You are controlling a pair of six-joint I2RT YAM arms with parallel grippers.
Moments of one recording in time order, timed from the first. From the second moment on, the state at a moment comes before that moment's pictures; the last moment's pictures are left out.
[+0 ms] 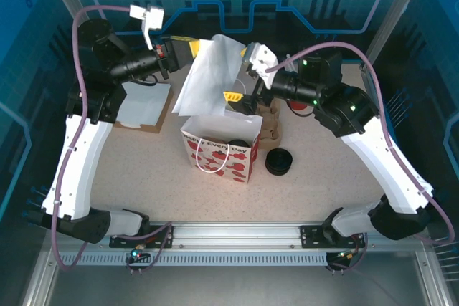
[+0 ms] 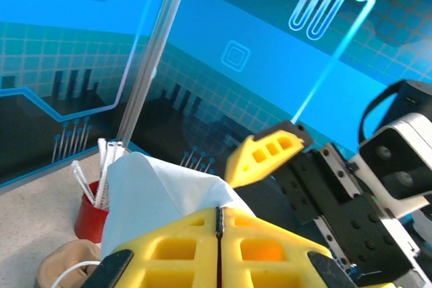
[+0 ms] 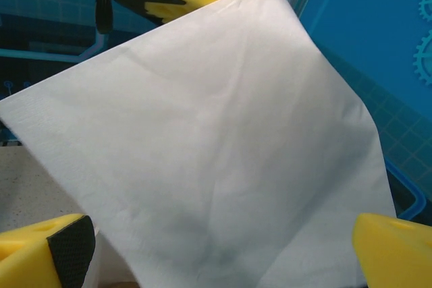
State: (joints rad) left arm -0.22 1.34 1.82 -0.44 0.86 -0.46; right arm 0.71 1.39 1.86 -0.67 -0.33 -0.41
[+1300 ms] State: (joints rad) left arm -0.26 1.36 1.84 -0.42 0.96 -0.48; right arm 0.71 1.61 2.01 -0.70 -0.47 -0.29
